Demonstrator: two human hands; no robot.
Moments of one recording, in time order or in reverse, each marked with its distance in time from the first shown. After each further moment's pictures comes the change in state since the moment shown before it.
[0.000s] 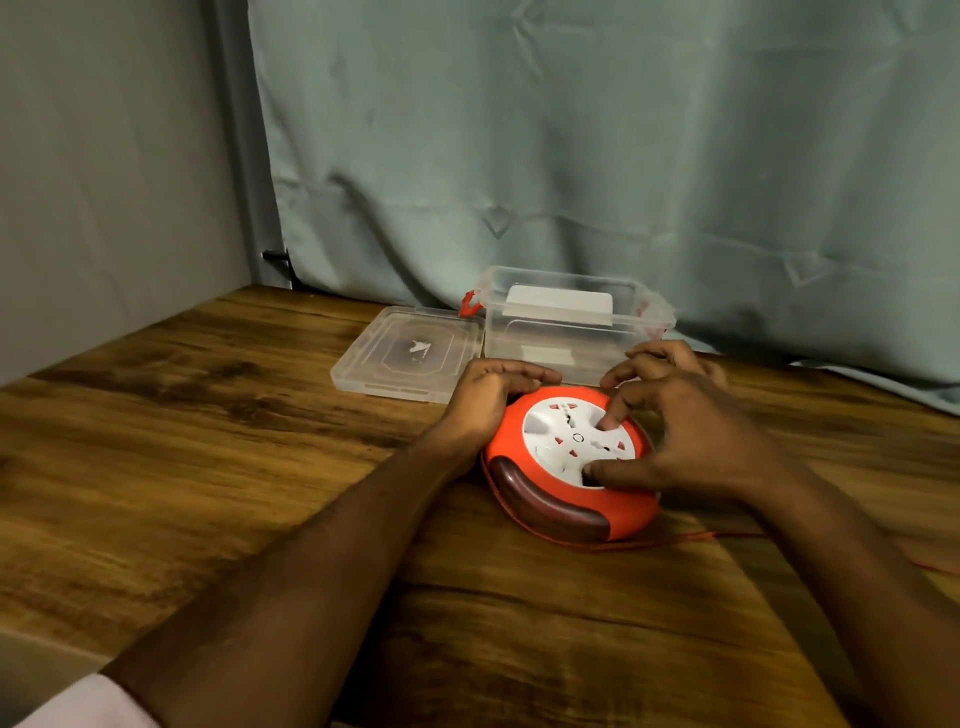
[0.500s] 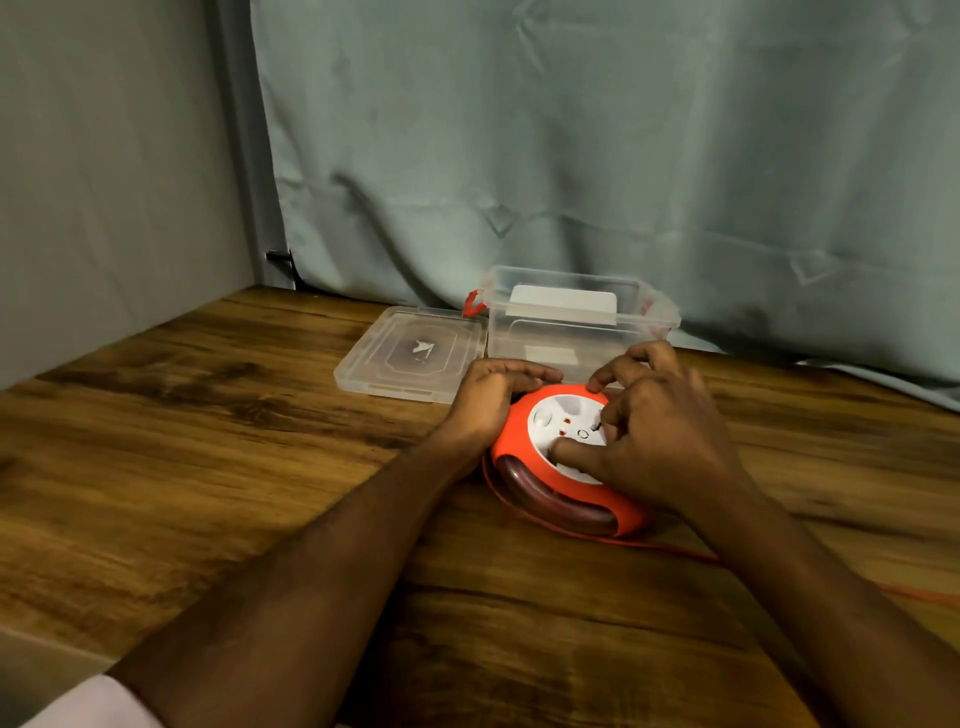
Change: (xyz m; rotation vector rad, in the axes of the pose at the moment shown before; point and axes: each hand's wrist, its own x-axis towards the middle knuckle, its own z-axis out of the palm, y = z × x) left_hand -0.001 0.002 0.002 0.023 0.030 0.021; right_hand 0.007 -0.031 0.021 -0.061 0.181 0.067
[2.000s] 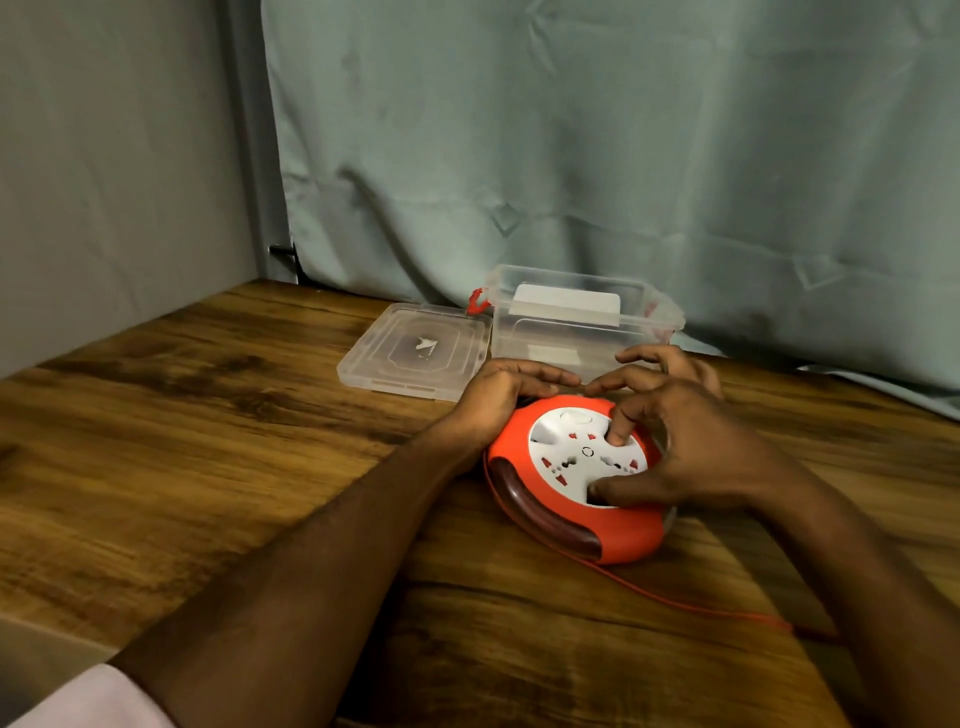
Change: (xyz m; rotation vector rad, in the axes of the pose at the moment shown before) left_hand -0.001 0.002 -0.003 0.027 -0.173 0.010; right_hand -0.003 0.031 -0.016 0.184 -0.213 -0.167
